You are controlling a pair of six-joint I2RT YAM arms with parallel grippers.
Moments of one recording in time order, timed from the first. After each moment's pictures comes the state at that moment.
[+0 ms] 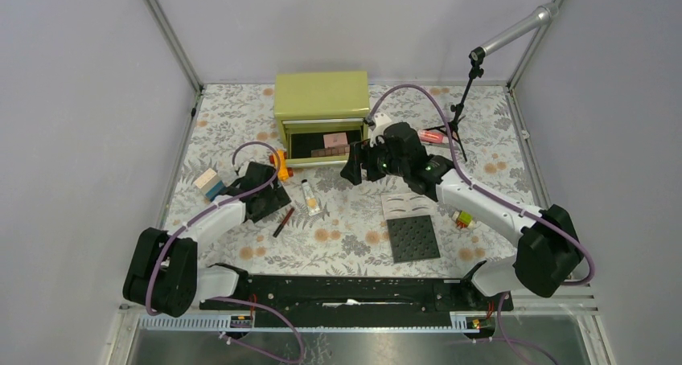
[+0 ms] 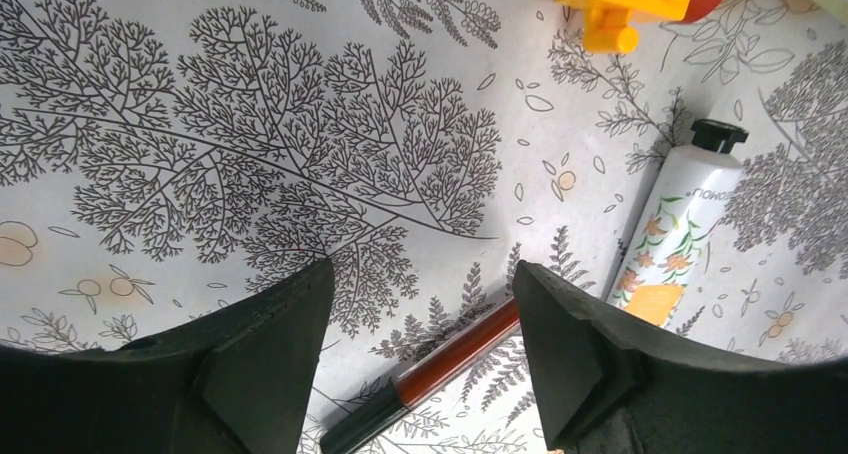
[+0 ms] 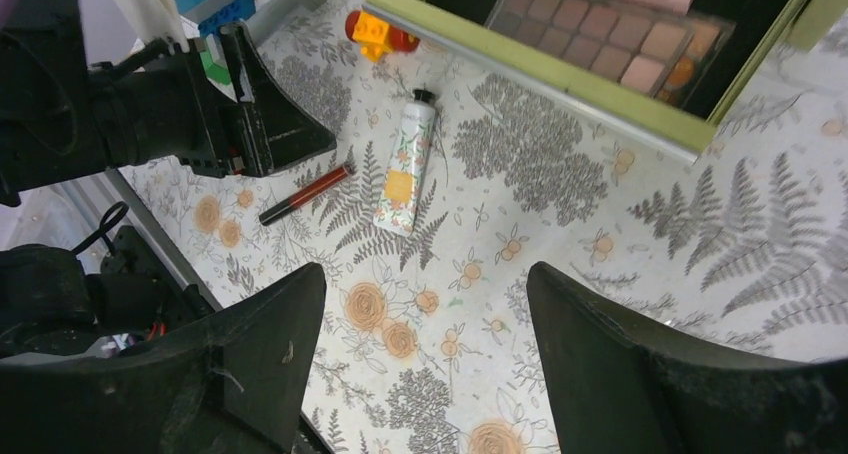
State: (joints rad) left arm -0.30 1.25 0.57 -0.36 -0.17 -0.80; right arm 0.71 1.41 1.06 -0.18 -0.20 0.35
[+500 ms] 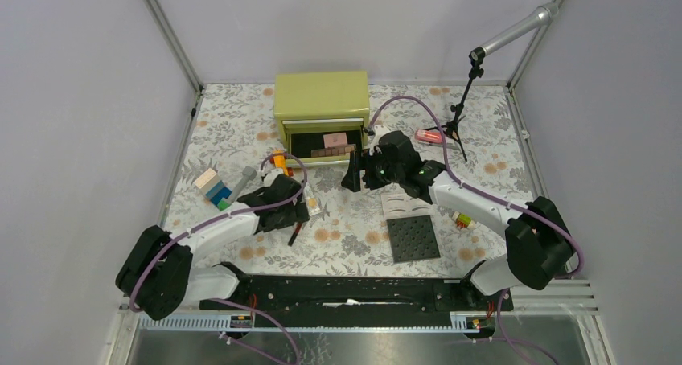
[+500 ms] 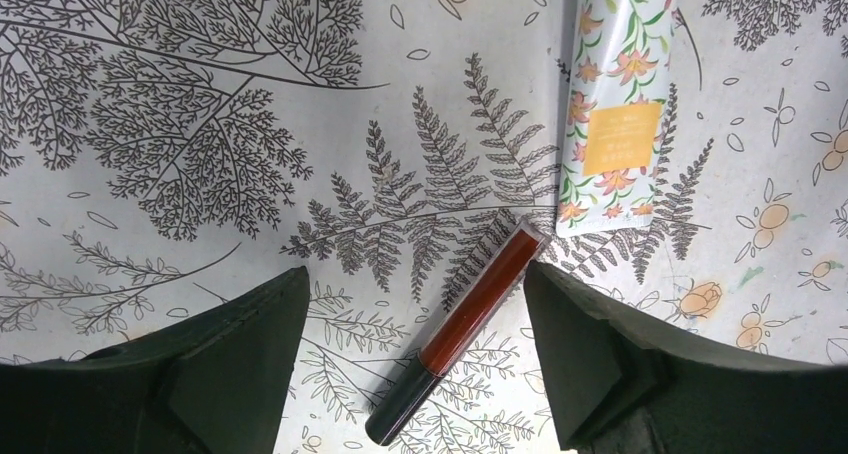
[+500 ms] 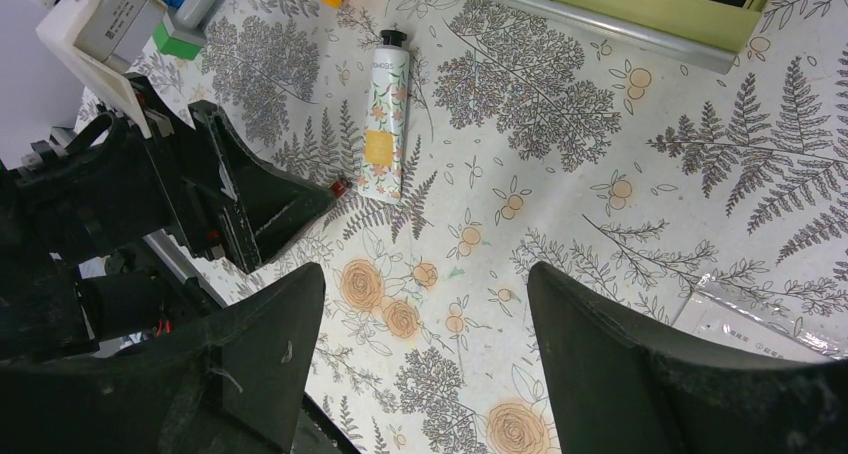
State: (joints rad) left arm -0.58 1.23 0.56 -0.43 -0.24 -0.80; right arm 0.71 1.47 0.97 -0.14 -0.20 0.48
